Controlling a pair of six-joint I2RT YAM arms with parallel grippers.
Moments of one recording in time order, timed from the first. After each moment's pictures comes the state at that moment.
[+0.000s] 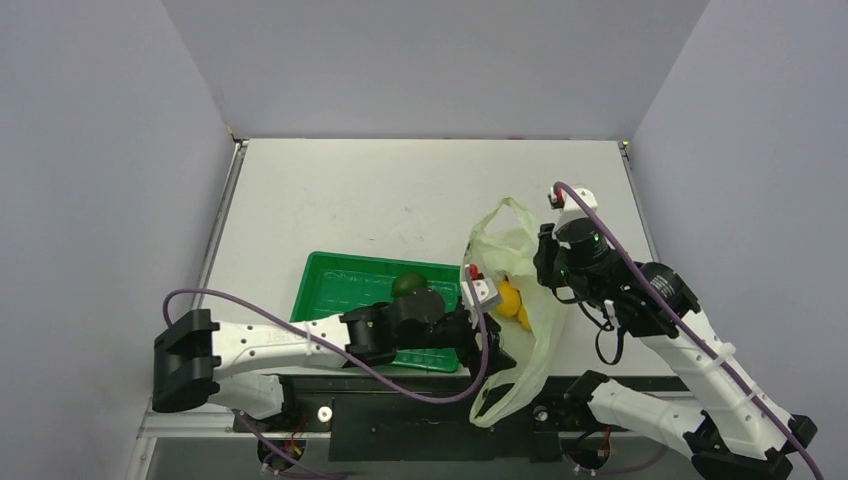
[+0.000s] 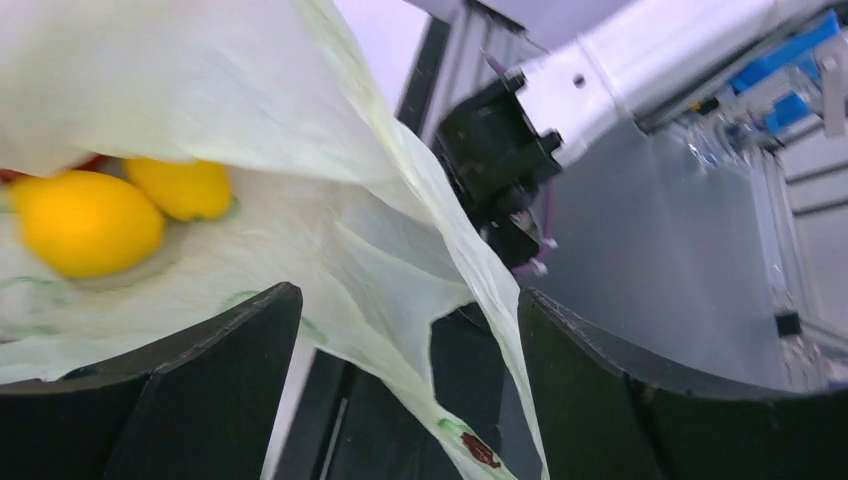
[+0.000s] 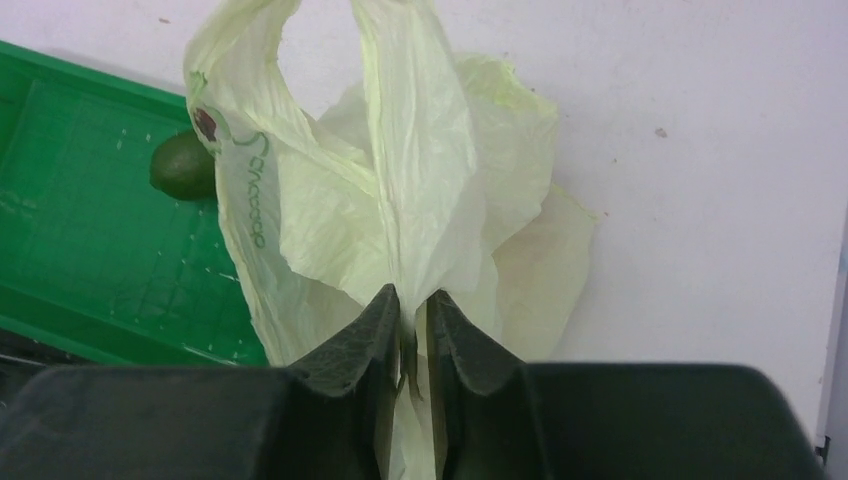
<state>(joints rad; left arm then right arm) -1.32 1.38 0.89 0.24 0.17 -0.40 0.72 0.95 1.32 -1.06 0.37 0.37</state>
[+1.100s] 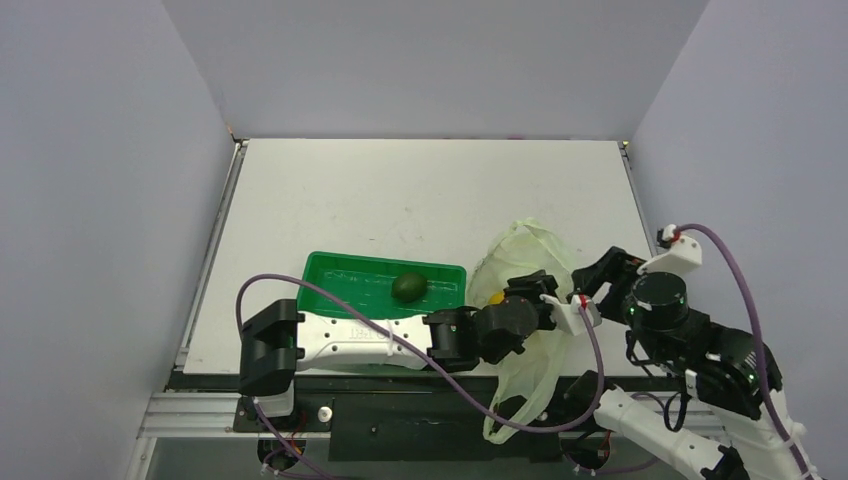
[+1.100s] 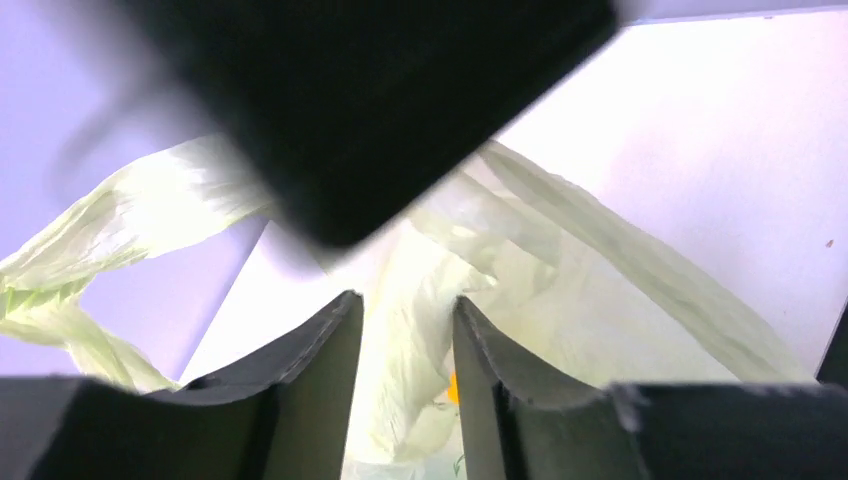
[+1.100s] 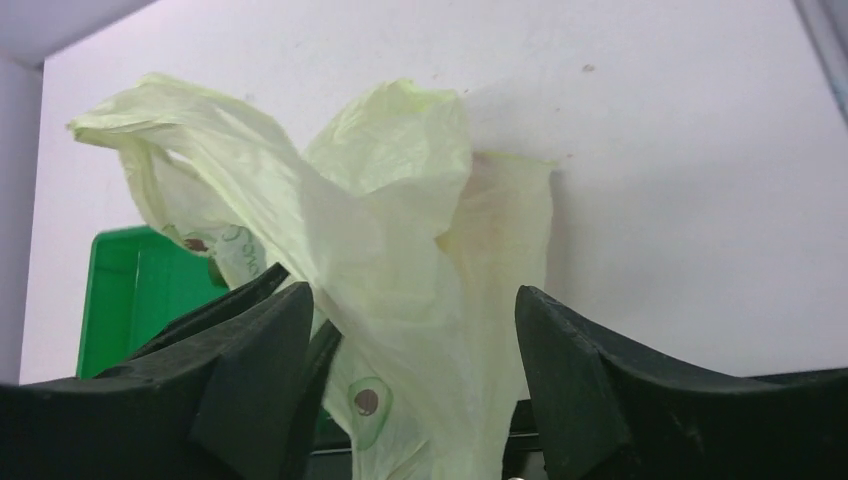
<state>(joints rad) -1.46 1.76 1.40 0.17 -0.63 0.48 0.72 0.63 1.27 -1.24 0.52 0.75</state>
